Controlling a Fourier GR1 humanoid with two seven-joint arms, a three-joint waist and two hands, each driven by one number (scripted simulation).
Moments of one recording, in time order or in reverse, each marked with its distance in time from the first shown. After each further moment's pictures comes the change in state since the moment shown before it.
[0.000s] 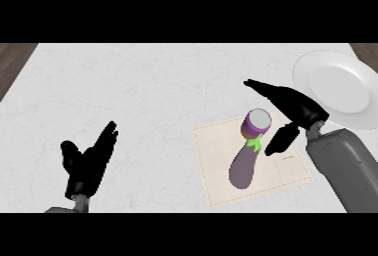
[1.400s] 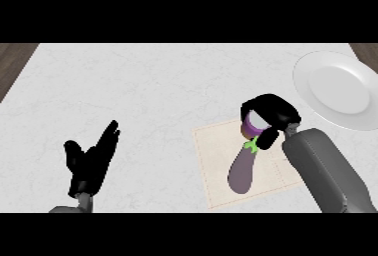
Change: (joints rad) left arm -0.001 -0.074 0.068 0.014 -0.080 -0.056 -0.002; right arm -0.051 0.127 -0.003 0.314 0.395 -0.126 -0.251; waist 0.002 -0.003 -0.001
